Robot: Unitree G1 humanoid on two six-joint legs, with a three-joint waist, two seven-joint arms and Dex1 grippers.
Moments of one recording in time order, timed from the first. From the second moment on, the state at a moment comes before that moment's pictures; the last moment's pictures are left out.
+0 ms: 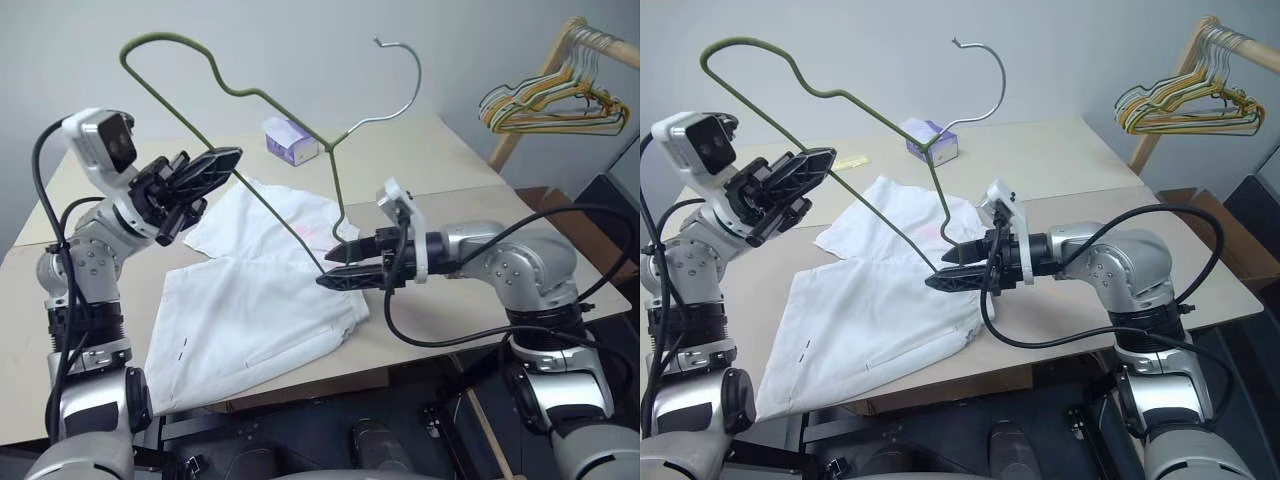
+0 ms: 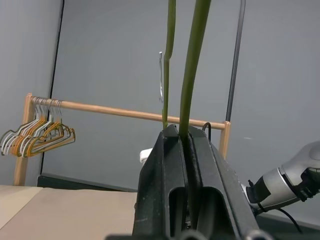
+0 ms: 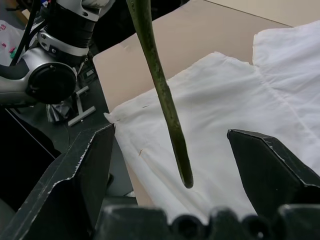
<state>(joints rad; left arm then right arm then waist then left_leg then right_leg) -0.67 0.55 0.32 0.13 -1.02 0.72 -1.31 -0.73 -0.51 0.11 -0.17 0.73 1.16 0.96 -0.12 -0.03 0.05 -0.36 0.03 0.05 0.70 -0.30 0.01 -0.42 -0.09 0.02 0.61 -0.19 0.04</state>
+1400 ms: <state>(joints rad) -0.44 0.79 -0.02 0.00 -0.43 0.41 -1.27 -0.45 -0.82 -0.19 -0.03 1.08 1.61 0.73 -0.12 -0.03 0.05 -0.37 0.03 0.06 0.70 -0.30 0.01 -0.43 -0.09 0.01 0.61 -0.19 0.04</state>
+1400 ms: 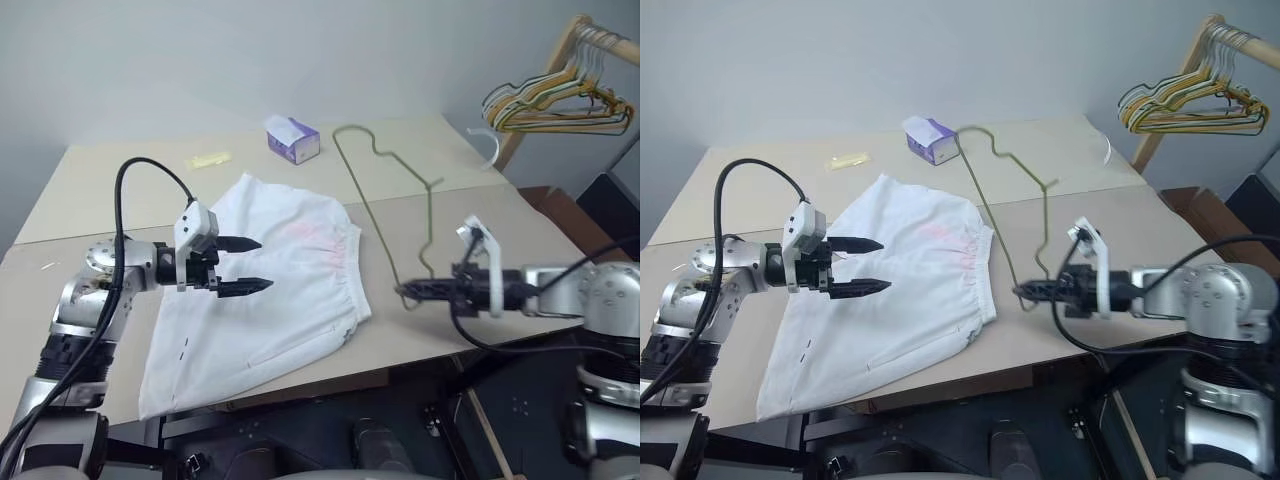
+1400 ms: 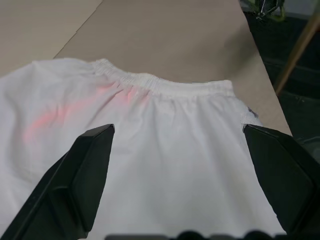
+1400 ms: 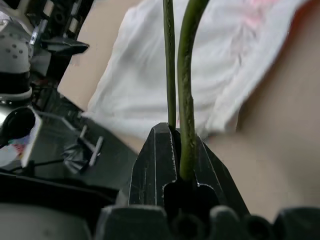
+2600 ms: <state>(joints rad) -0.31 0.79 -0.06 -0.11 -0.39 0.41 -1.21 -0.54 -0.89 0.27 0.31 0.73 1.46 1.10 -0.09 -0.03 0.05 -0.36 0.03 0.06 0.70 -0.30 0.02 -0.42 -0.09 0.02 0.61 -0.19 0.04</state>
